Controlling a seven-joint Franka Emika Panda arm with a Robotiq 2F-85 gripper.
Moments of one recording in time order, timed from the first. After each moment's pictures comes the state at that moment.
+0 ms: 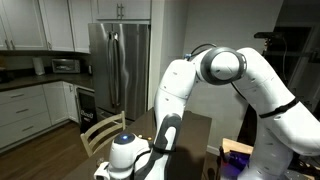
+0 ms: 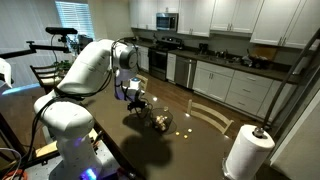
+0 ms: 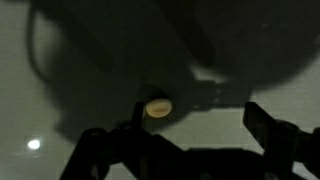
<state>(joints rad) 0.25 0.79 0.24 -2.06 -0.29 2.94 -0.37</state>
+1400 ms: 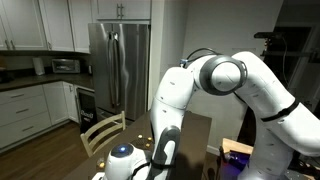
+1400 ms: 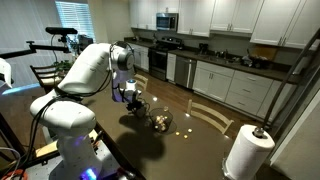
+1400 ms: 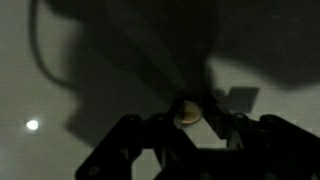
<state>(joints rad) 0.37 0.85 0.18 -2.00 -0.29 3.02 -0.36</state>
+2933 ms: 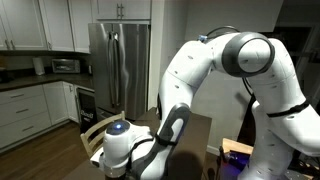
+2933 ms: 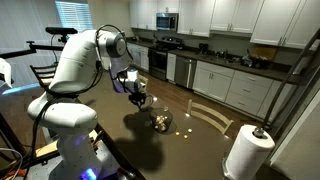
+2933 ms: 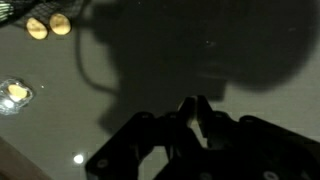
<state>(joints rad) 0.45 0.61 0.05 -2.09 -0.29 2.80 -0.18</state>
